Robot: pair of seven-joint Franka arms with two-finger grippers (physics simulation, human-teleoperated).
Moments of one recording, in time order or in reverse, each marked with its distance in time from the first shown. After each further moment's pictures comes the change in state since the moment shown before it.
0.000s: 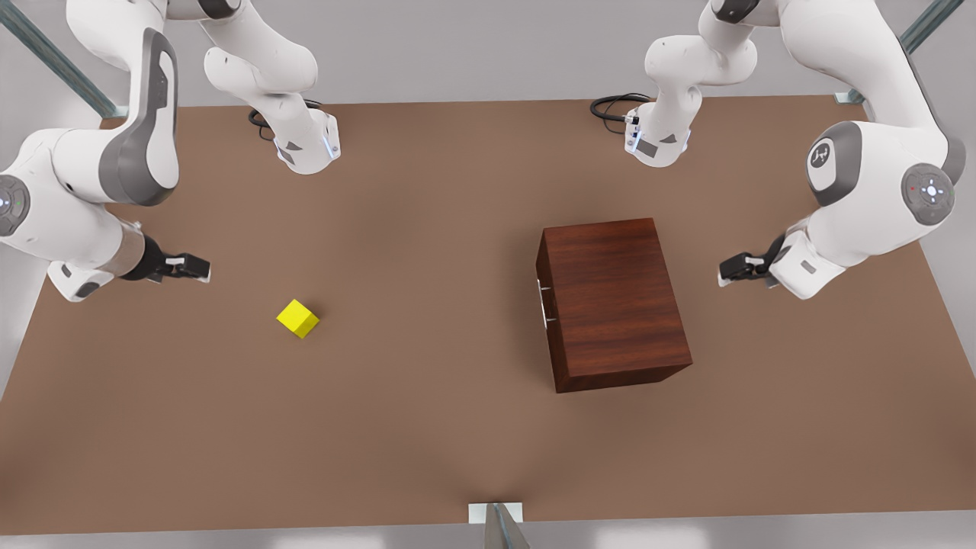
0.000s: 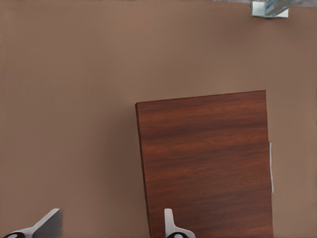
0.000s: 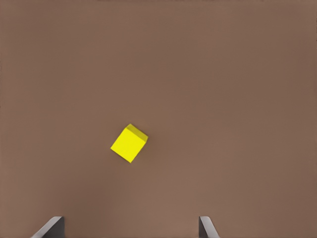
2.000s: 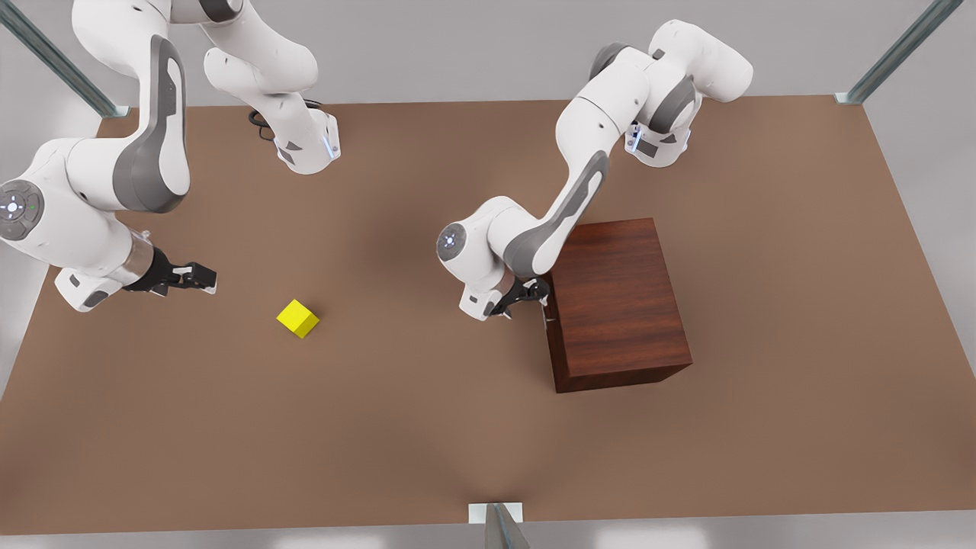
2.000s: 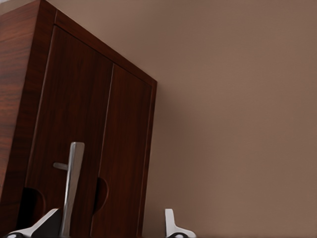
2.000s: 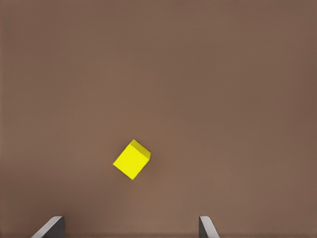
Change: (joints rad) left arm -0.747 0.680 0.009 0.394 0.549 0.026 -1.006; right arm 0.018 0.020 0.001 0.000 0.000 0.064 -0.025
